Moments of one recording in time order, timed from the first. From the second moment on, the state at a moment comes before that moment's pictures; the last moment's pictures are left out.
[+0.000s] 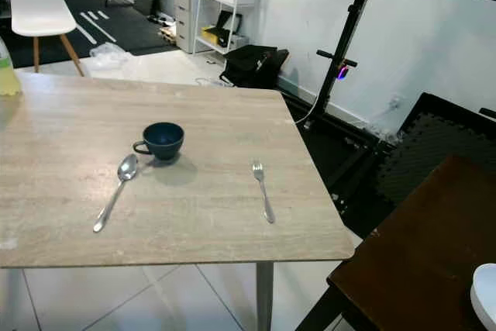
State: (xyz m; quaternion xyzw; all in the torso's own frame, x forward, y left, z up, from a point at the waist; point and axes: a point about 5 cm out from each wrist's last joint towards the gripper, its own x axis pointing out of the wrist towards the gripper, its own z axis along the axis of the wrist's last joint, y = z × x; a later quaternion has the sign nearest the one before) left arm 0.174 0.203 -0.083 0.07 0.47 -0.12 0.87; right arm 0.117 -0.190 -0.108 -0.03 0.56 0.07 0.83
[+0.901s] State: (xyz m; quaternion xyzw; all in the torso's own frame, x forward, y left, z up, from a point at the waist) left arm 0.116 0.241 -0.098 0.11 0.53 -0.03 0.84; right arm 0.145 -0.182 -0.098 -0.05 0.49 0.07 0.87
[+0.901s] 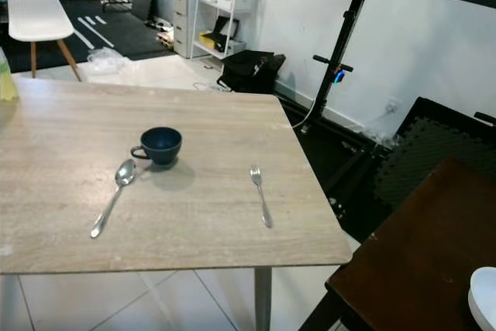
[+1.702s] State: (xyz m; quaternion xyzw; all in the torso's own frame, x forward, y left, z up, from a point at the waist) left arm 0.132 0.248 -0.090 0.17 0.51 -0.07 0.84; right arm 0.120 -0.202 -0.104 -0.06 0.51 0.06 0.85
